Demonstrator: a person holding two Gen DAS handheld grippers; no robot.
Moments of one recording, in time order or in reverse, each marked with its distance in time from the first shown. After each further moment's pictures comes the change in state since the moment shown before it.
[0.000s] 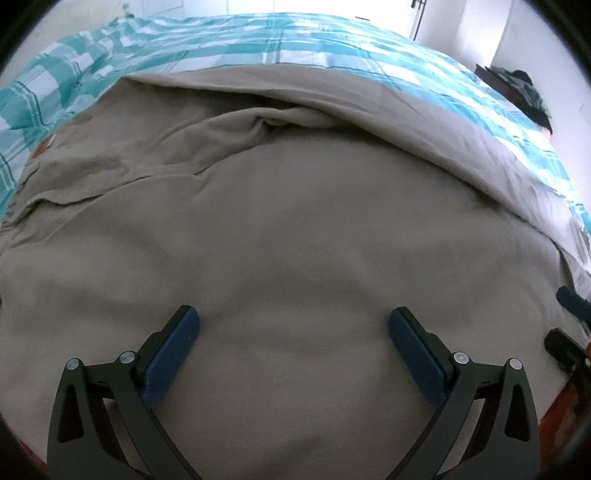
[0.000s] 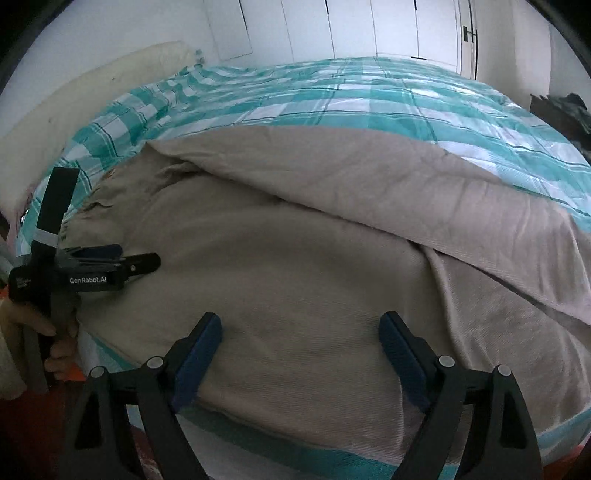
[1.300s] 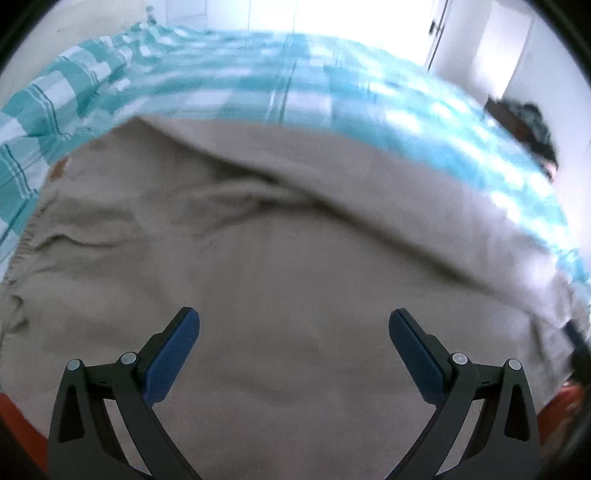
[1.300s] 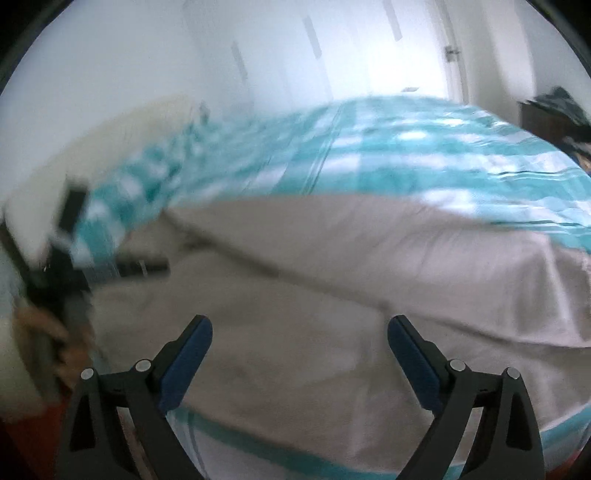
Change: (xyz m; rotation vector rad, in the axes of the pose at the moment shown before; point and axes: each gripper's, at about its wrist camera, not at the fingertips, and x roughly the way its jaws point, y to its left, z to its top) left arm -0.024 -0.015 0.031 -0.078 -0.034 0.020; right arm -0.058 -0.029 0.011 0.115 -0.231 0.073
